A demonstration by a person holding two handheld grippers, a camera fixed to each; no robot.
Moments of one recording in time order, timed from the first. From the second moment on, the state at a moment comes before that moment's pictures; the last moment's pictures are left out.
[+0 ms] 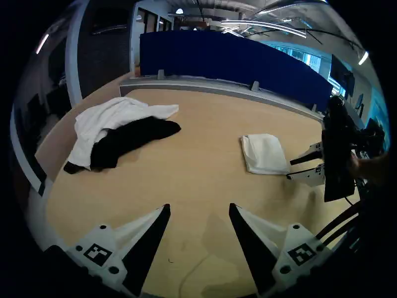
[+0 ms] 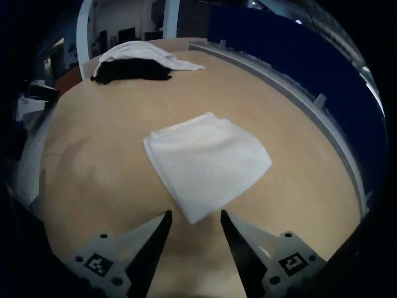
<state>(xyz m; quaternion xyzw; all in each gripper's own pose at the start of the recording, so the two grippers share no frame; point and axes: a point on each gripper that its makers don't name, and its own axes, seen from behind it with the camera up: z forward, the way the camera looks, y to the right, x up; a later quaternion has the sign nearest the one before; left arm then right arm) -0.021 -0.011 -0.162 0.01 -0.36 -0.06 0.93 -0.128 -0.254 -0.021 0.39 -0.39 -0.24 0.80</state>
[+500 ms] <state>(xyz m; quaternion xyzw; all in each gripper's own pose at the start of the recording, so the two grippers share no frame) -0.020 -0.014 -0.162 0.01 -0.36 -0.06 0.93 -0.138 -0.252 -0.023 0.38 -0.40 -0.23 0.80</state>
